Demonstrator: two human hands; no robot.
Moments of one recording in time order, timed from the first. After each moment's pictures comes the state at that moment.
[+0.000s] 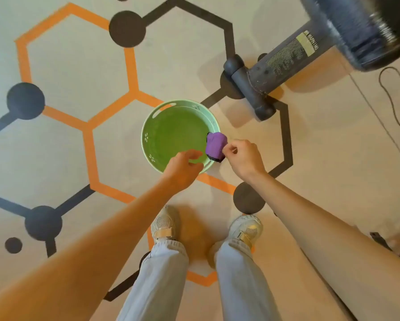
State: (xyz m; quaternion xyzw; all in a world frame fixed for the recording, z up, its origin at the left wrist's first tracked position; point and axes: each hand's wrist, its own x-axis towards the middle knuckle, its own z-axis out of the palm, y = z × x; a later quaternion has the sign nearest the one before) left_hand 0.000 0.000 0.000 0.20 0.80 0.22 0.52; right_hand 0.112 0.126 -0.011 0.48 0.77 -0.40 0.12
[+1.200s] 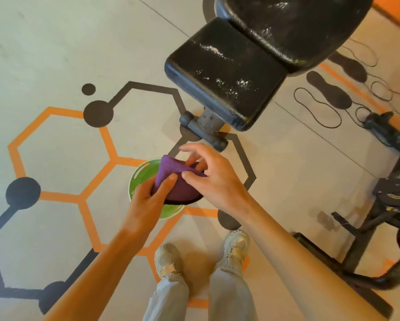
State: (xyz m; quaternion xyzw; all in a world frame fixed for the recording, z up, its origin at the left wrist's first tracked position) left_hand -0.016 0.034 0.220 0.13 0.71 0.47 0.52; right_hand 0.096 0.137 0.227 0.43 0.70 -0.56 -0.09
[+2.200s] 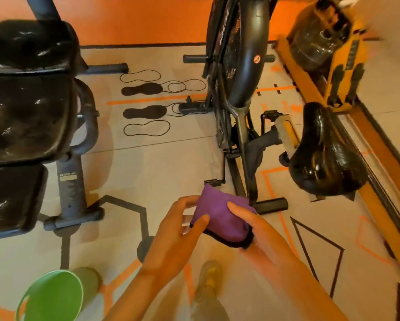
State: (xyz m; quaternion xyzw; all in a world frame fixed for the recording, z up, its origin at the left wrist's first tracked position) left_hand 0.405 0.079 0.416 0.54 0.50 0.18 0.65; right_hand 0.555 0.025 0.450 0.57 -0.02 -0.64 -0.52
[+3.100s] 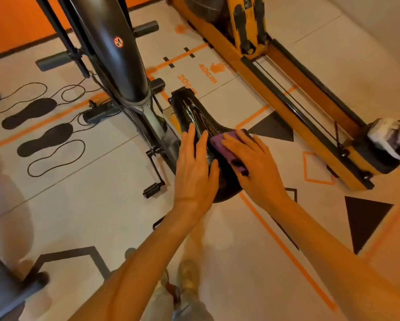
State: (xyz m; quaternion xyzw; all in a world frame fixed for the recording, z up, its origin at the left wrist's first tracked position) left_hand 0.748 0.102 0.388 0.84 0.31 0.15 0.42; right_hand 0.865 -0.002 0.386 0.83 0.50 -0.04 -0.23
